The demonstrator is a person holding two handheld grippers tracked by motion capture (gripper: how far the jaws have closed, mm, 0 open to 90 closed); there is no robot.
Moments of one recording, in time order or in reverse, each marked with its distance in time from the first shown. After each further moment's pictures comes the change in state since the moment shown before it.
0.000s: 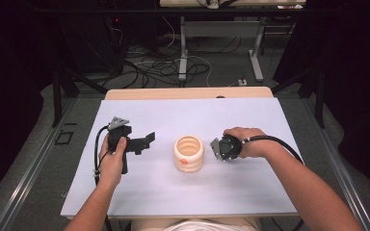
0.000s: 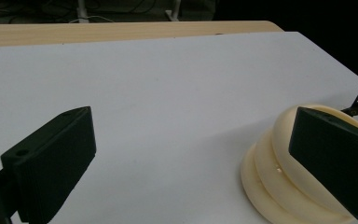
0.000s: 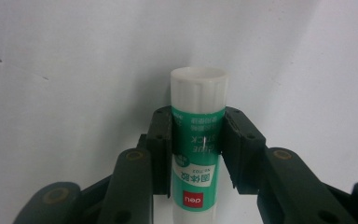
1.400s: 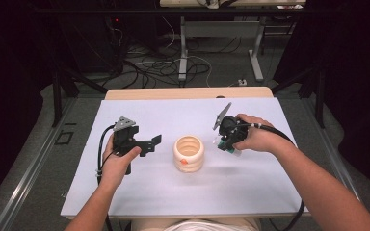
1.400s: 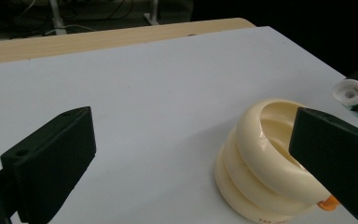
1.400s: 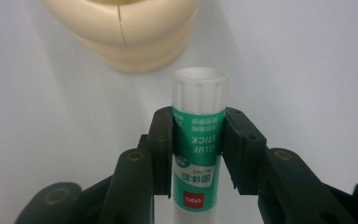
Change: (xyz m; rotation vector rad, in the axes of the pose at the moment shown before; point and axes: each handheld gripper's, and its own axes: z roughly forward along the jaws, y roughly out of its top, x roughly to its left) left arm -0.020 0.005 -0.002 0.001 -0.067 0.099; right arm -0.016 -0.004 -0.073 -0.240 0.103 0.763
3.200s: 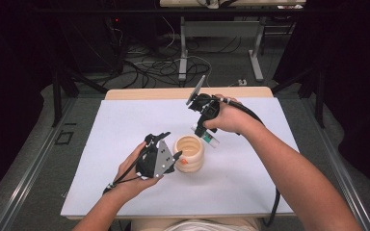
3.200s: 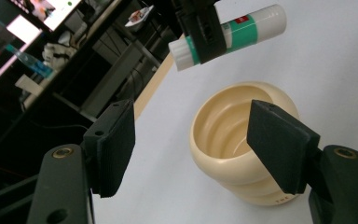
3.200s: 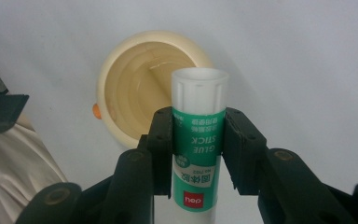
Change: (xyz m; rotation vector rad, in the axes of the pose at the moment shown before) left arm -0.107 -0.011 -0.013 -0.079 0.106 0.890; right arm -0.003 0.096 -0.021 0.099 0.084 0.267
